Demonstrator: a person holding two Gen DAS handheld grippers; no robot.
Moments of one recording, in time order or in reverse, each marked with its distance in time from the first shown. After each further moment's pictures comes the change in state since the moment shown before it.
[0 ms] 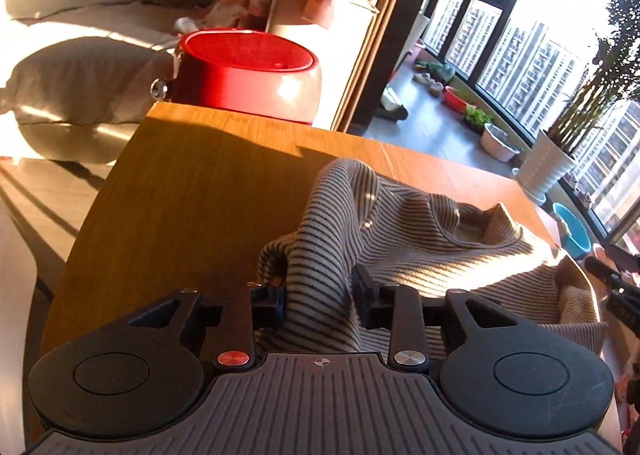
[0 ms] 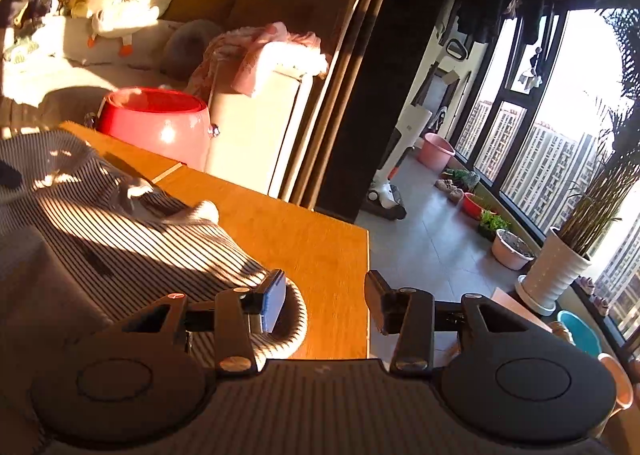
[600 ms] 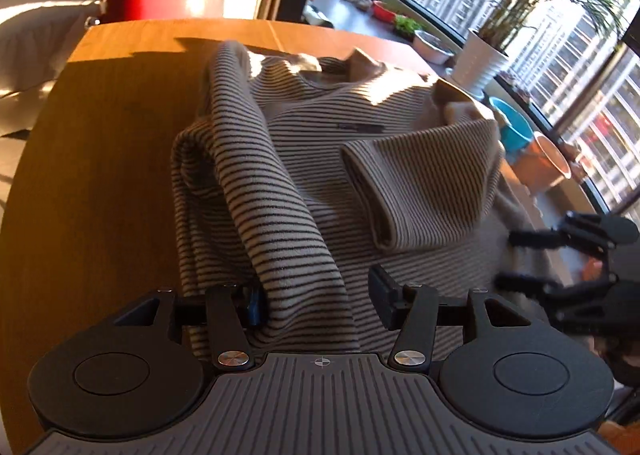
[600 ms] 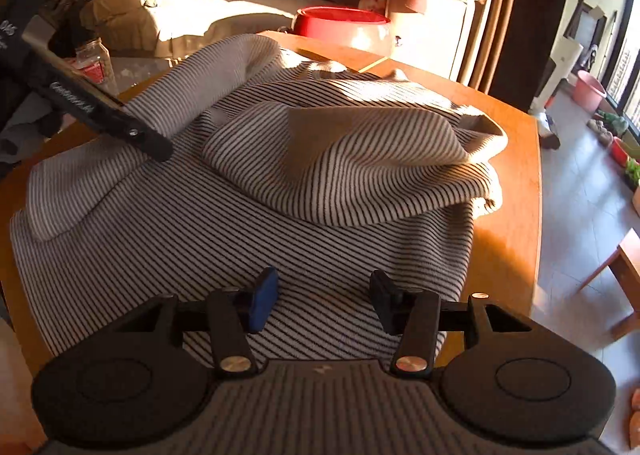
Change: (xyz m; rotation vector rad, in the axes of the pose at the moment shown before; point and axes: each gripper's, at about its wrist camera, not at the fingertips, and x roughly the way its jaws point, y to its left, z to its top) left arm -0.084 -0.062 -0.110 0.195 0.192 -0.132; right arm -0.100 0.037 -0.070 -0.094 0.303 0.437
